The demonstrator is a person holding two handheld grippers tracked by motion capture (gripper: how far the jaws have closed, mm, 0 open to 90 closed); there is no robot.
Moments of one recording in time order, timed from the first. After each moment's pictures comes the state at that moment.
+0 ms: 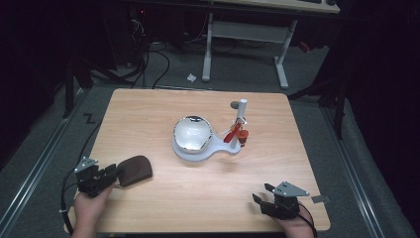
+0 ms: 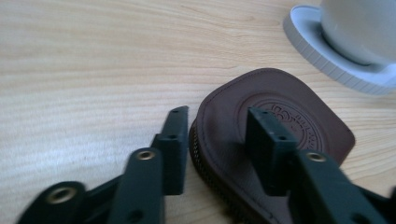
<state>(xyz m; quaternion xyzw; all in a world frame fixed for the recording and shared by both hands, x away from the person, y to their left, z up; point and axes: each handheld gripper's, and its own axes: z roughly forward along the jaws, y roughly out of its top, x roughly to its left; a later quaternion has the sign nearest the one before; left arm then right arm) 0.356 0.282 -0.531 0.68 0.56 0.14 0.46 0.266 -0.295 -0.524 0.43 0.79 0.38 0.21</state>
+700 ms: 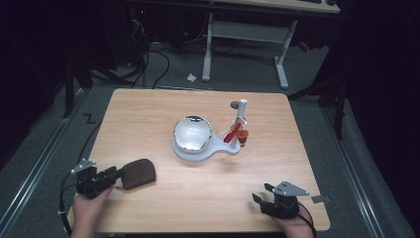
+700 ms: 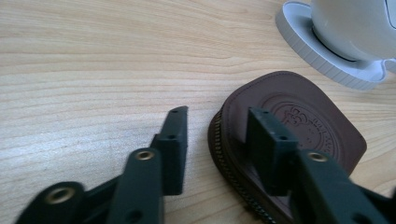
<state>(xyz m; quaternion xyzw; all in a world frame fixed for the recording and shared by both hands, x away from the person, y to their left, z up) 0.353 0.284 -0.535 0.68 0.55 0.11 0.47 0.267 -0.295 -0.524 0.44 0.79 0.38 0.21</state>
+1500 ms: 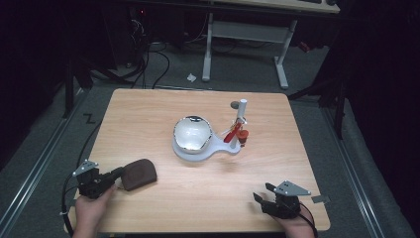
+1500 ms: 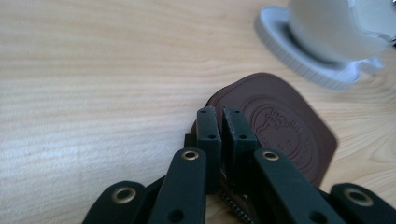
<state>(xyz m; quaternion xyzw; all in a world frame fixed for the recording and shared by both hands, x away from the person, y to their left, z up) 0.344 0.274 -0.527 0.68 0.53 0.13 0.49 0.267 -0.298 -0.522 0.44 0.78 0.38 0.21</state>
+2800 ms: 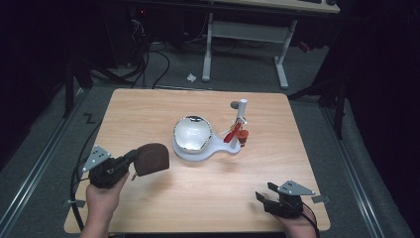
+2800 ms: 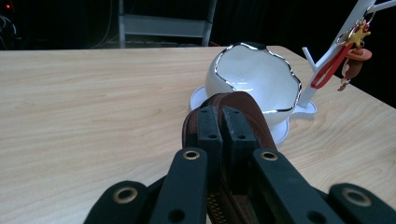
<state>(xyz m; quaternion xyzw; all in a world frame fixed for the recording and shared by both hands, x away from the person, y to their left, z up) 0.338 0.215 -0.450 0.69 0.44 0.21 0.54 0.266 -0.305 -0.520 0.45 0.77 0.39 0.20</state>
